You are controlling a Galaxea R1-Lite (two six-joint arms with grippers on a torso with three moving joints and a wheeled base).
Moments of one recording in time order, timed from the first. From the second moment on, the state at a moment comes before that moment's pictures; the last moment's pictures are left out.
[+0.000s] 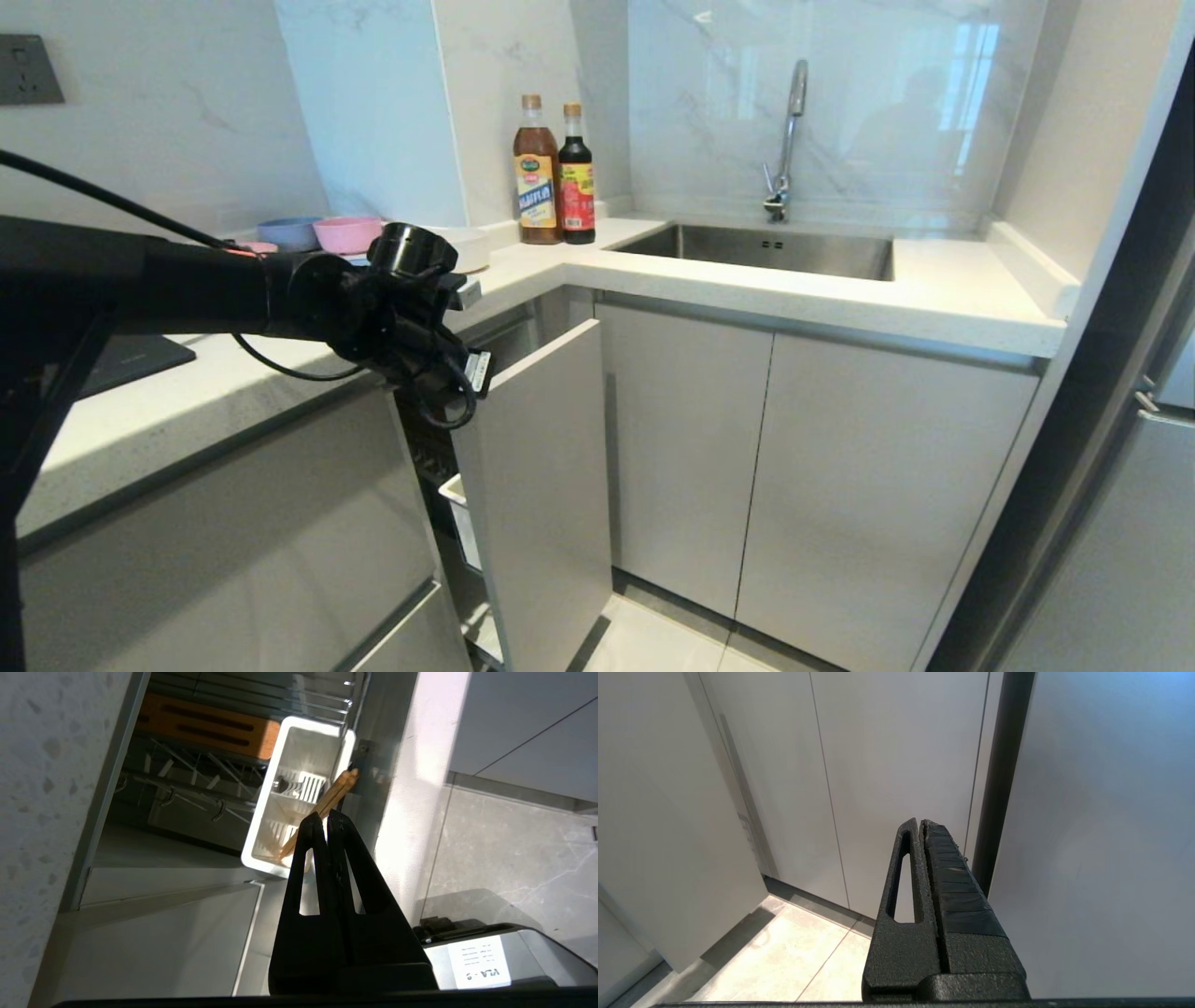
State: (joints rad) left arm -0.28 2.06 -1.60 0.37 0.12 0.06; right arm 0.00 0.00 0.00 0.00 0.00 0.01
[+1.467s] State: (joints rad) left arm -0.51 2.03 -1.55 0.35 0.12 0.01; right arm 0.00 0.00 0.00 0.00 0.00 0.01
